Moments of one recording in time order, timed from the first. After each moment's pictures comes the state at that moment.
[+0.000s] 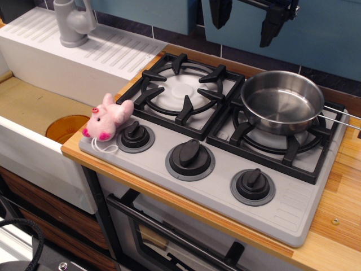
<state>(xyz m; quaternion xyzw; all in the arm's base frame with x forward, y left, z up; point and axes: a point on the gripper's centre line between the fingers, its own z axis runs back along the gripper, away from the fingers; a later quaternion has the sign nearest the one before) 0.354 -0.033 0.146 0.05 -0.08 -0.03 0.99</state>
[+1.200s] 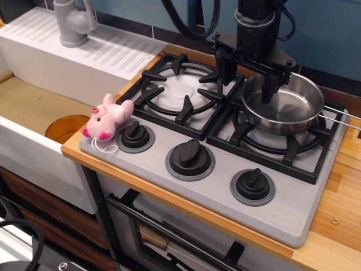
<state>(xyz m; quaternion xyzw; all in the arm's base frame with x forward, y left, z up) 0.362 -0.035 0.066 0.02 -0.12 -0.04 0.99</state>
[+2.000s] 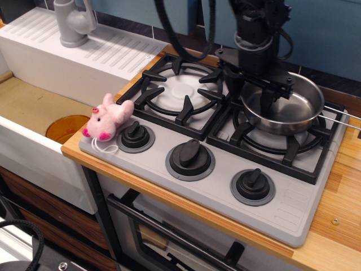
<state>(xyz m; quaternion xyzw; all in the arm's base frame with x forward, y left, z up) 0.369 -0.038 0.041 0.02 -0.15 -0.05 0.99</state>
